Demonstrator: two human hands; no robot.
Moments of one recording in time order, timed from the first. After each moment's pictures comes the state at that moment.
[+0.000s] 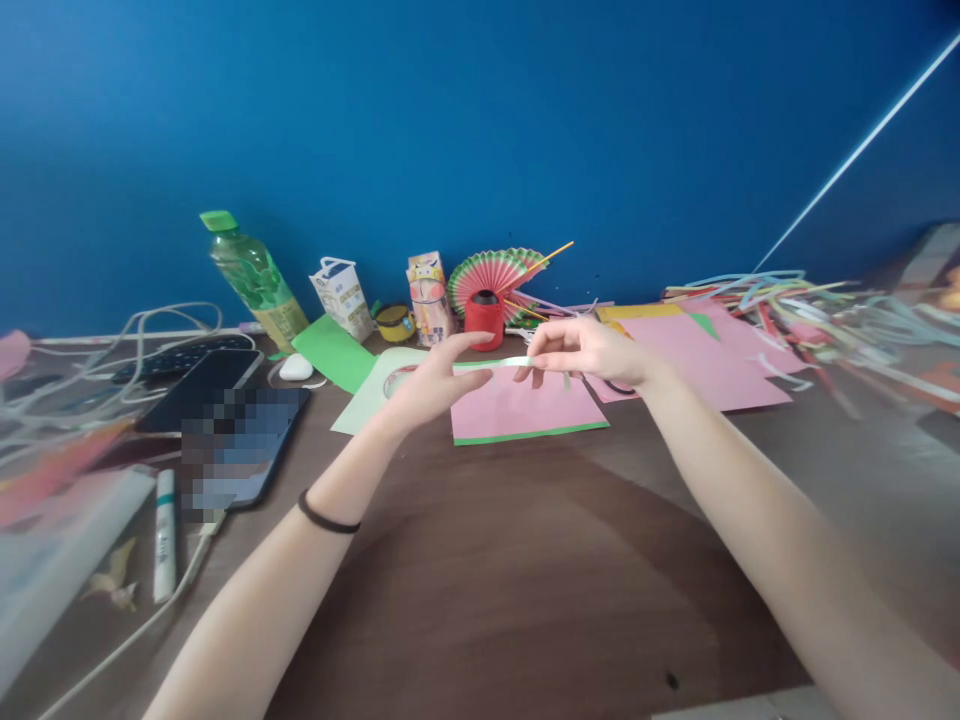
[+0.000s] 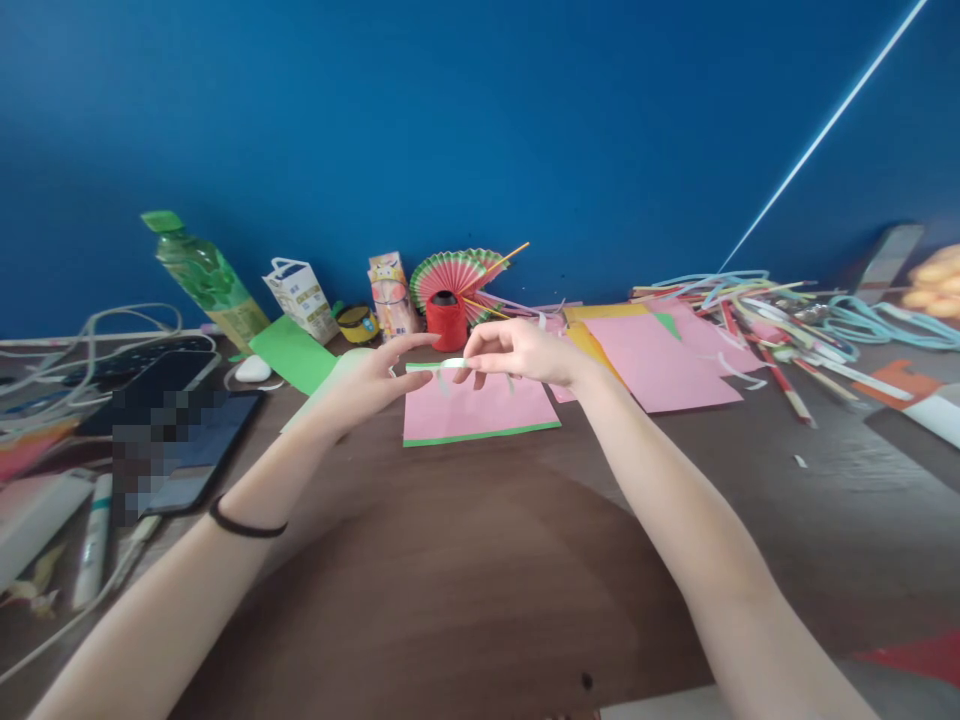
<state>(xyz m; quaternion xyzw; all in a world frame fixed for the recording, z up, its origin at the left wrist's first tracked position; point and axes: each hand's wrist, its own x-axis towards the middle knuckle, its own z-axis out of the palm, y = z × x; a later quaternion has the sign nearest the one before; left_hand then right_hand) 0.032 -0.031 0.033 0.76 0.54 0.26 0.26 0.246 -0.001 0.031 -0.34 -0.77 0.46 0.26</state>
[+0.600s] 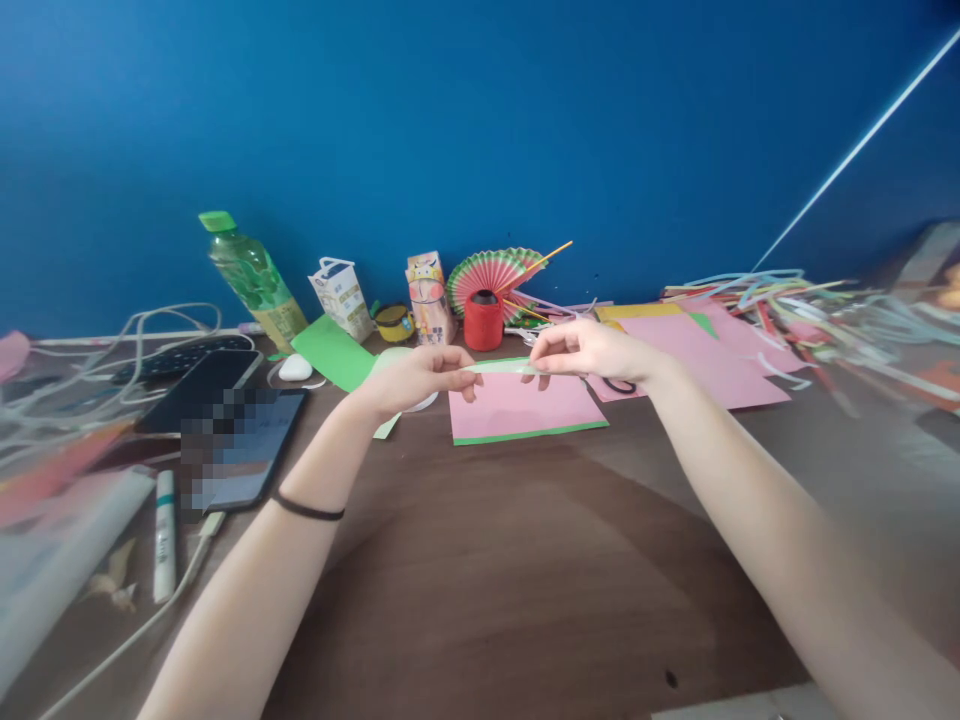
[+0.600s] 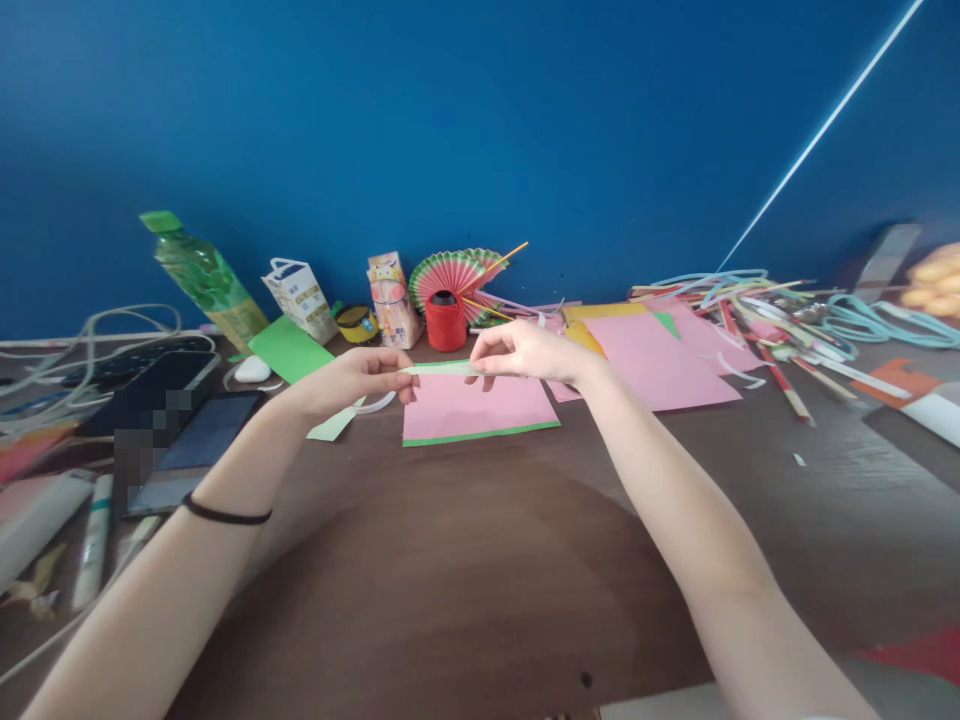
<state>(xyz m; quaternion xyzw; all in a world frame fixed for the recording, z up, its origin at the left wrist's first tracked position) 0.005 -0.014 0.031 0.77 0.42 0.21 0.43 0.253 0.006 0.026 -0.37 -0.78 0.44 0.23</state>
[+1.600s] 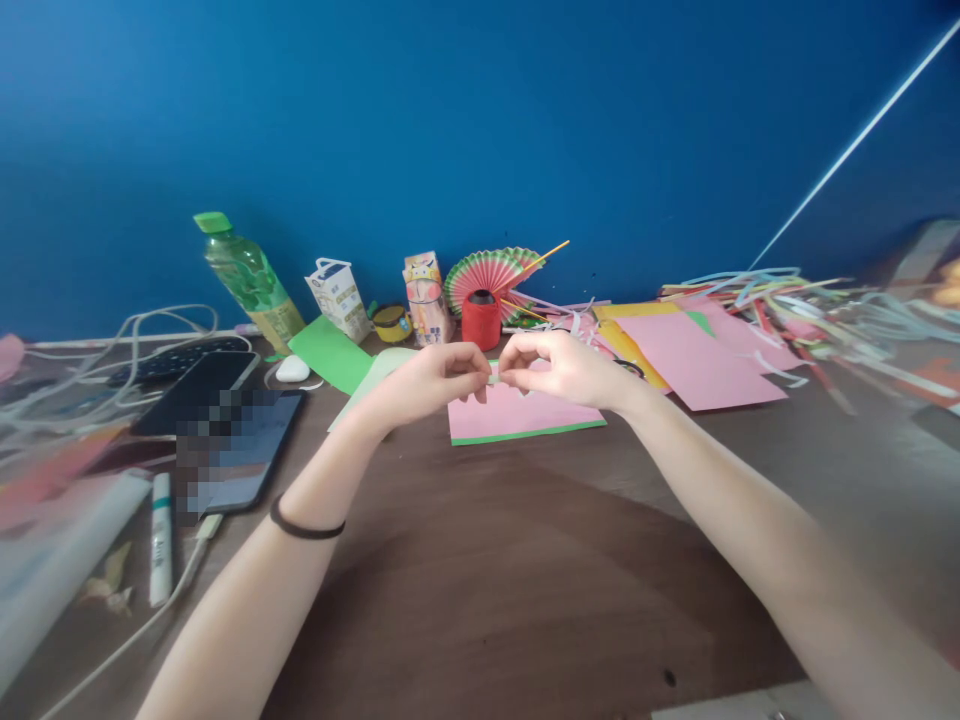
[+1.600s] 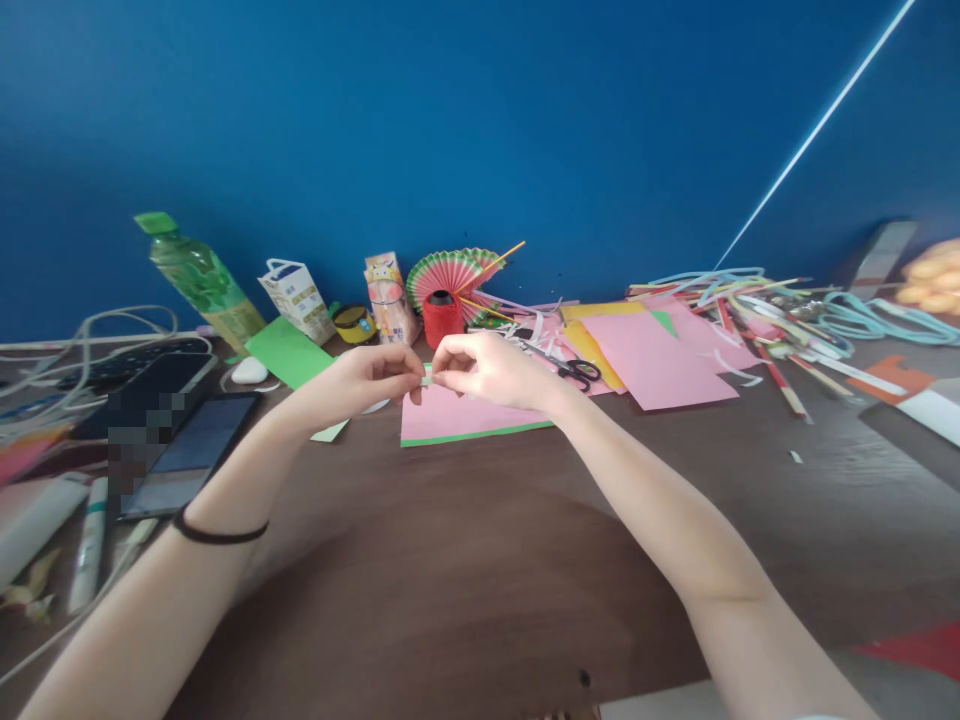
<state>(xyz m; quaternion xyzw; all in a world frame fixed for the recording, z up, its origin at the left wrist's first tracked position) 0.020 -0.030 0.041 0.80 0.40 0.23 0.39 0.218 -0.024 0.033 -0.38 -0.83 0.30 0.26</state>
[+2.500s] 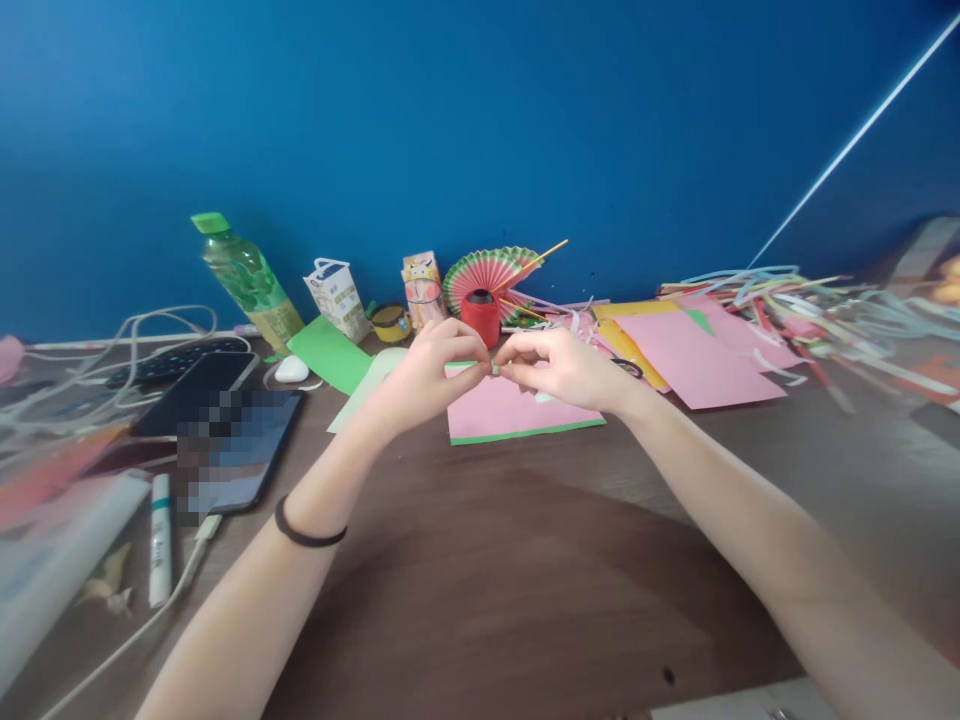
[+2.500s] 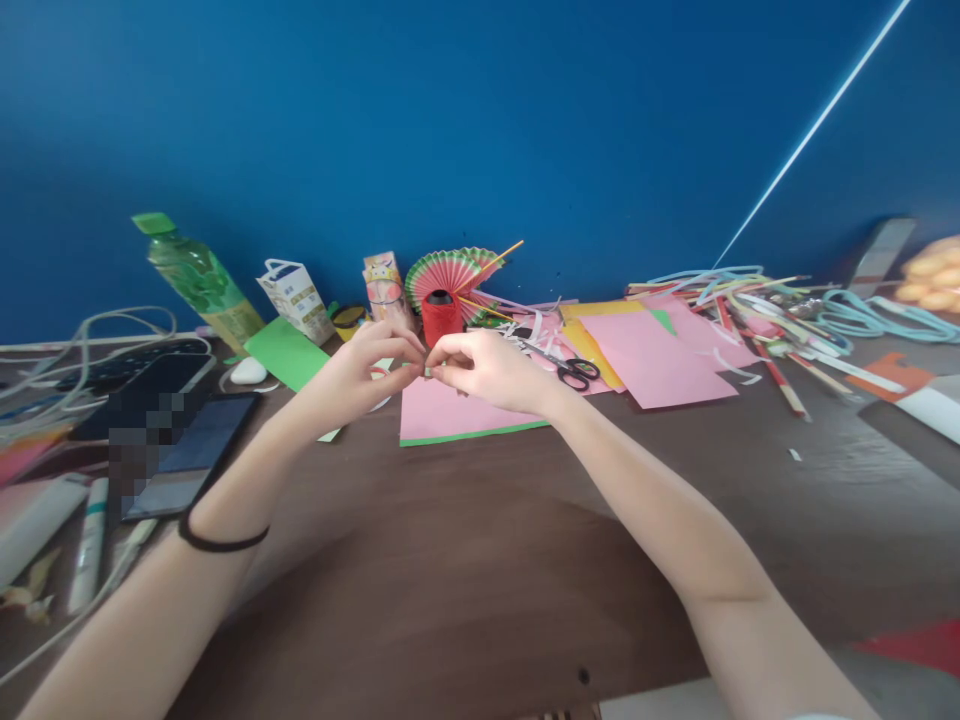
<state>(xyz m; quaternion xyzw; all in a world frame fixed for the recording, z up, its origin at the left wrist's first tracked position) 0.024 -0.025 0.035 0.88 0.35 0.30 0.12 0.214 -0.027 0.033 -0.40 -0.81 0.32 0.29</state>
